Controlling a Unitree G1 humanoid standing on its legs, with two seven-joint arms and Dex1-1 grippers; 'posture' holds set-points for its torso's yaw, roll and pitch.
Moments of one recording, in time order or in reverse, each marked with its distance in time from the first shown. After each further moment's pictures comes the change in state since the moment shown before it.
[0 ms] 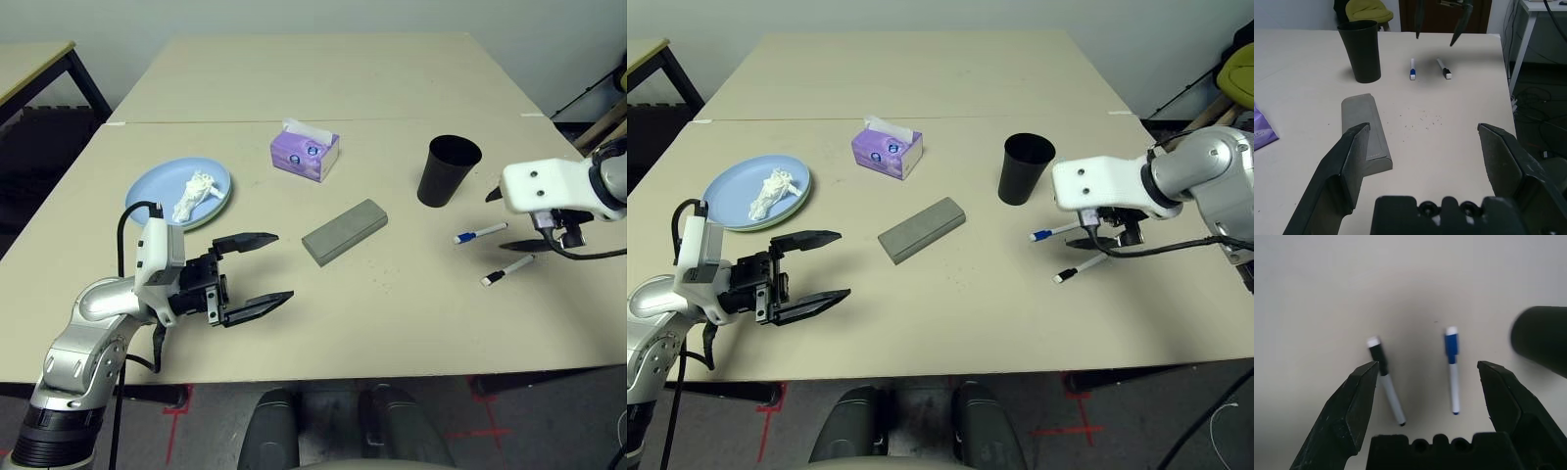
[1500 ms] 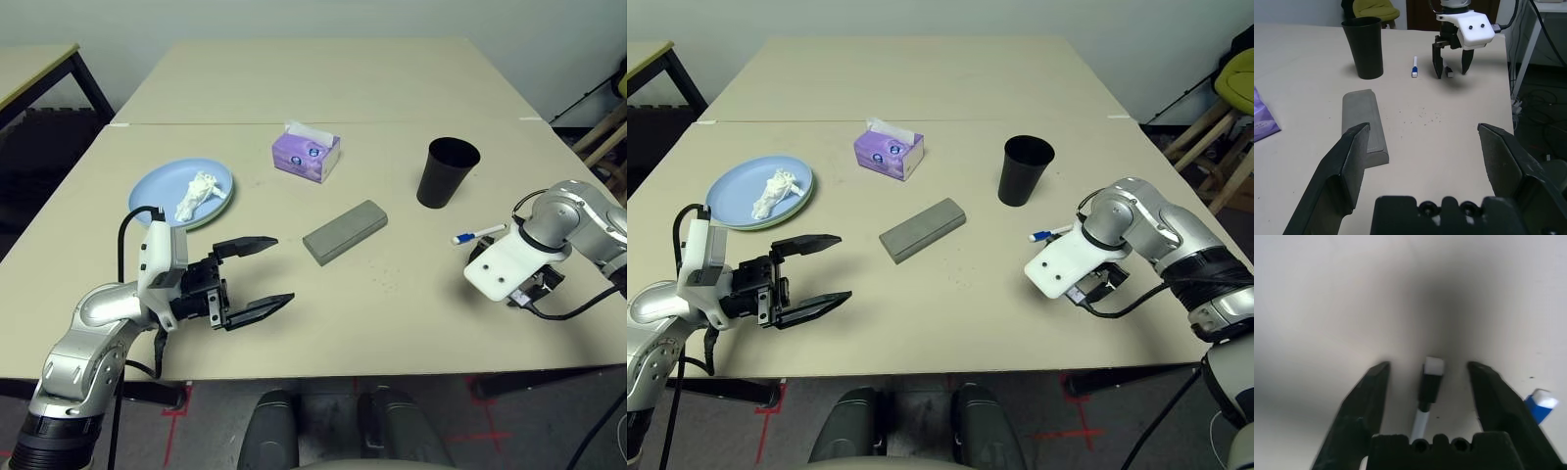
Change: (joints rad) left arm 0.032 0.001 0.000 -0.028 -0.001 0.022 0.033; right arm -0.024 0.174 0.180 0.221 -0.288 -0.353 0.029
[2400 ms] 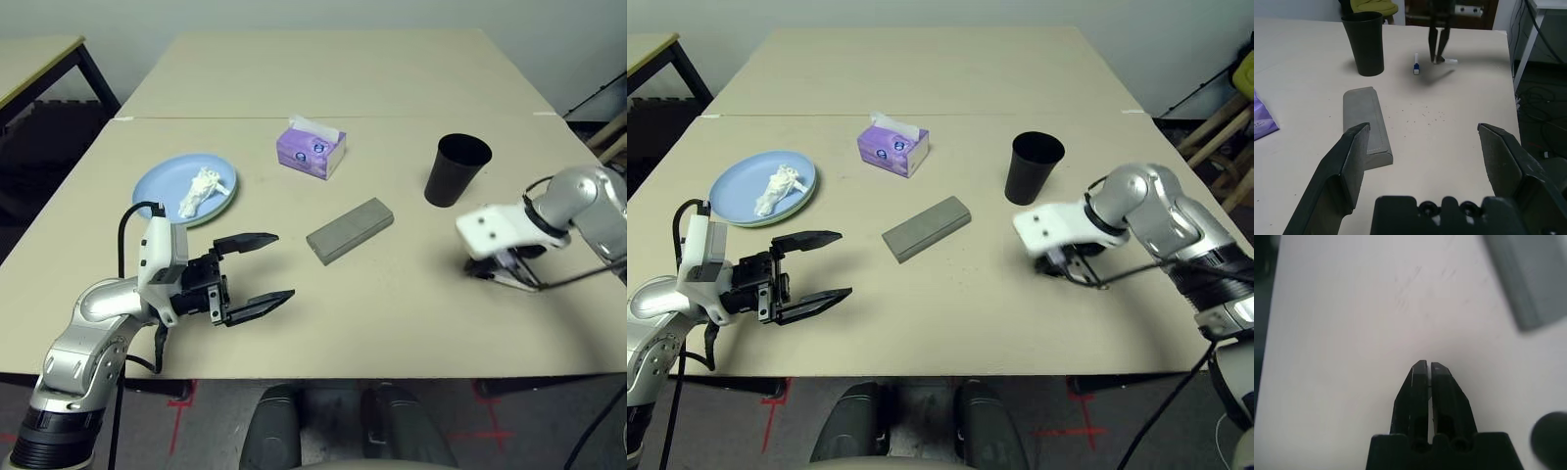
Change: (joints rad) left arm -0.031 0.001 -0.018 0.013 0.004 0.000 -0.004; right arm -0.085 0.040 -0.157 -0.260 0.459 0.659 0.048
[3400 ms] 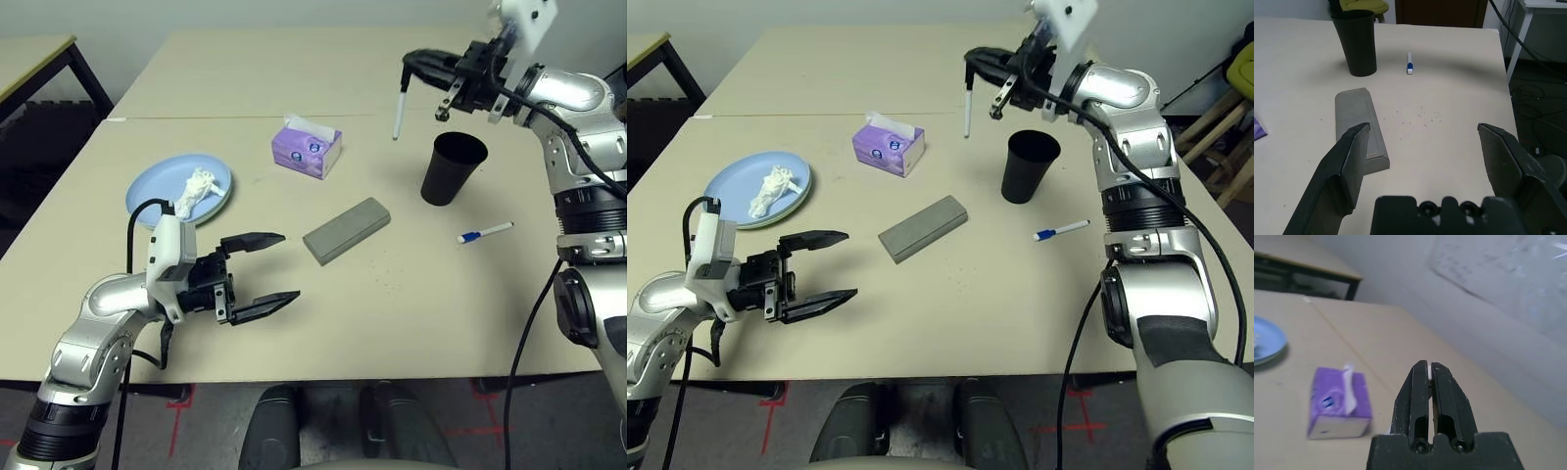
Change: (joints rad) left arm -0.025 0.000 -0.021 0.032 0.008 -0.008 -0.016; right arm -0.250 0.376 -0.444 0.374 0.114 -0.193 -0.840
